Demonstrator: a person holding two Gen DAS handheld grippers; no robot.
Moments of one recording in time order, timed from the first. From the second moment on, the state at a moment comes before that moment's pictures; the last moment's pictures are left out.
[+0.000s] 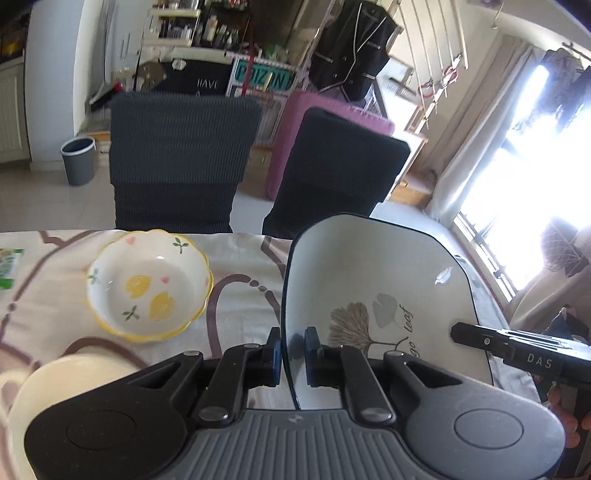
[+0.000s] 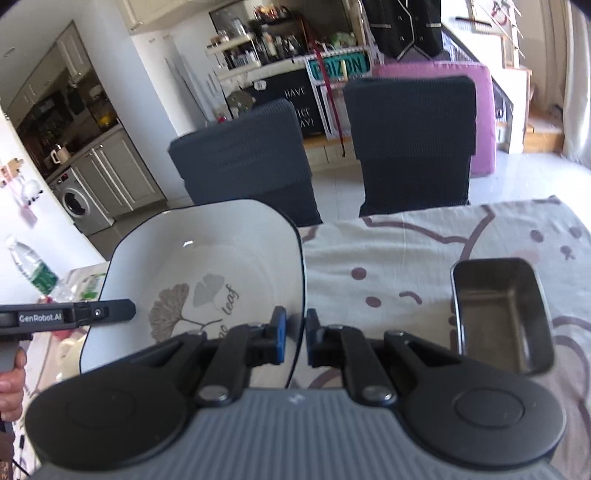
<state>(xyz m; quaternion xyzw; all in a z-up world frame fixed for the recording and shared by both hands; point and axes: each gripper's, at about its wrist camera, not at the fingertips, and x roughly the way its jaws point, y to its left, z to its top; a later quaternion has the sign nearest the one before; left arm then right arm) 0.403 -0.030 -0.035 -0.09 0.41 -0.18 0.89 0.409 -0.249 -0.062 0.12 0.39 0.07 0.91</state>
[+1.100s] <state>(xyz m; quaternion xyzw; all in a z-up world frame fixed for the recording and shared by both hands) 0.215 0.085 -0.124 -0.17 0.57 -0.10 0.80 0.250 -0.123 -0.144 0.10 0.58 0.10 0.80</state>
